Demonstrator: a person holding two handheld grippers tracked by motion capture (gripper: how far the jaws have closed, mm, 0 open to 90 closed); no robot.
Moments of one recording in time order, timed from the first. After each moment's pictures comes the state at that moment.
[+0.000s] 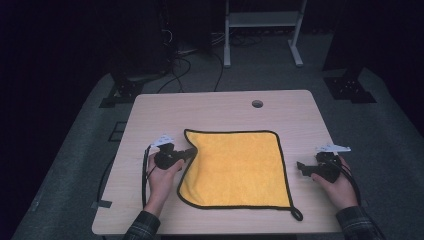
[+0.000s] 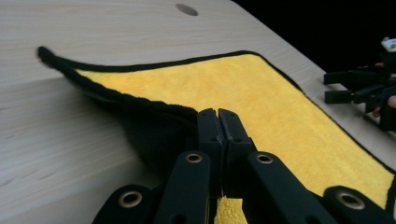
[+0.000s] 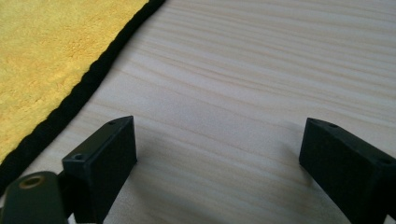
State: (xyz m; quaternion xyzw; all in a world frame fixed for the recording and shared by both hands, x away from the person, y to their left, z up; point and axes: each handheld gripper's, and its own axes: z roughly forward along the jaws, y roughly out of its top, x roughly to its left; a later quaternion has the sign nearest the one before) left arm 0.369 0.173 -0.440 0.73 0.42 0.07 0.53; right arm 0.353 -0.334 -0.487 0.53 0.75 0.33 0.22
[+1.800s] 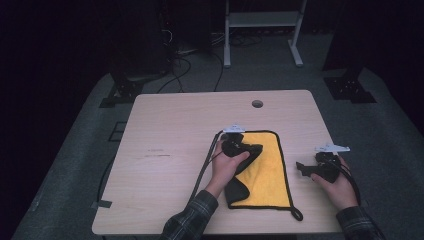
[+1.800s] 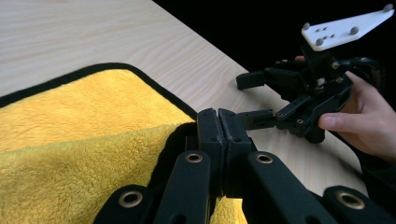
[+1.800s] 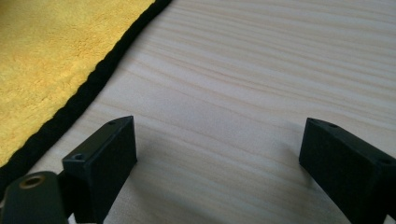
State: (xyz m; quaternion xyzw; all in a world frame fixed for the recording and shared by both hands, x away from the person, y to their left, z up) left arm 0.409 -0.016 -0.445 0.78 0.31 -0.05 0.55; right arm 0.353 -0.332 -0.487 0.52 0.75 0.33 0.22
